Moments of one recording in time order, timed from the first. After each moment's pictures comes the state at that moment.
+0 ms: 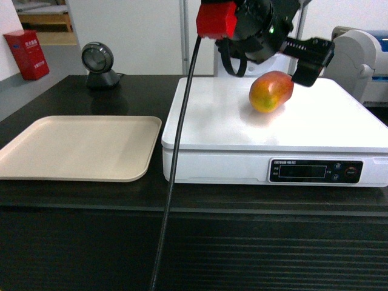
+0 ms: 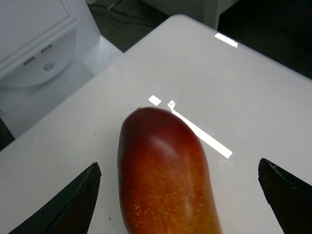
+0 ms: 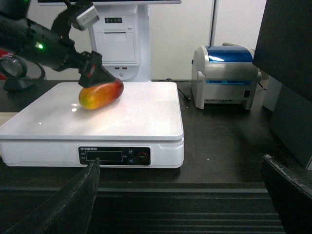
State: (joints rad) left arm -0.55 2.38 2.09 -0.25 0.11 0.24; right arm 0.00 0.01 0.01 0.00 0.00 0.00
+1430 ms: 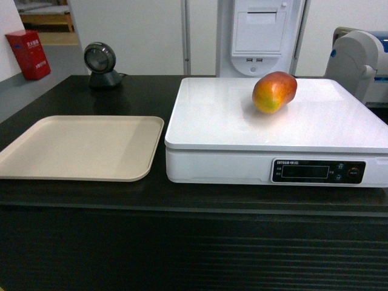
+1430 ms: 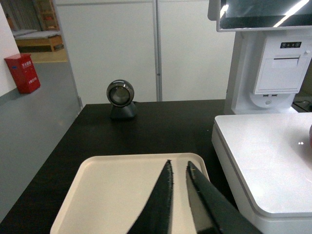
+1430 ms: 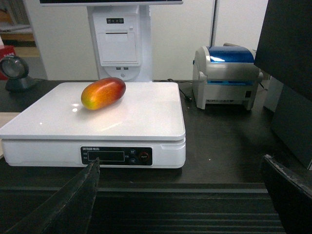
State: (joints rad) left arm -0.23 1.07 0.41 0.68 -0.22 0.01; right arm 0.00 0.01 0.01 0.00 0.00 0.00
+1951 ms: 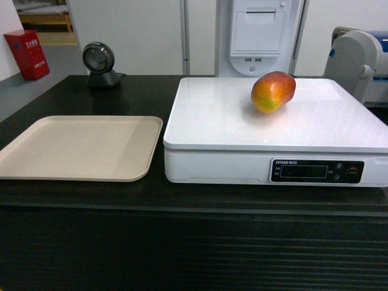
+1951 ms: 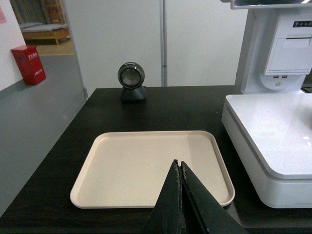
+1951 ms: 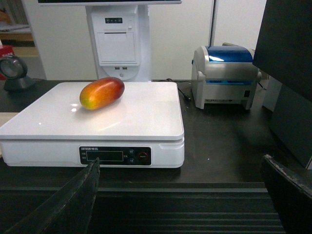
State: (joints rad) left arm -0.13 0.89 0.21 0.68 -0.13 0.00; right arm 0.00 0.01 0.01 0.00 0.00 0.00
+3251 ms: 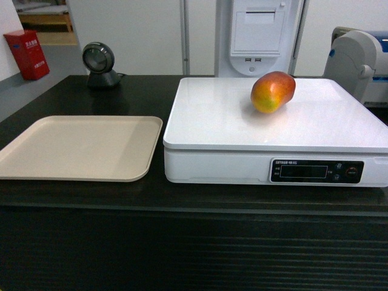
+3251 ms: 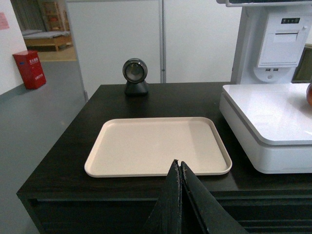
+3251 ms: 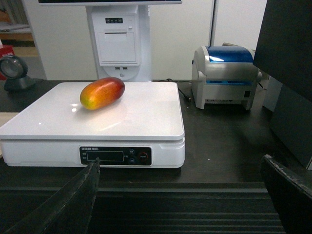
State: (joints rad) left arm 0.00 0.25 0.01 0.25 0.00 0.00; right arm 0.00 0.01 0.01 0.00 0.00 0.00
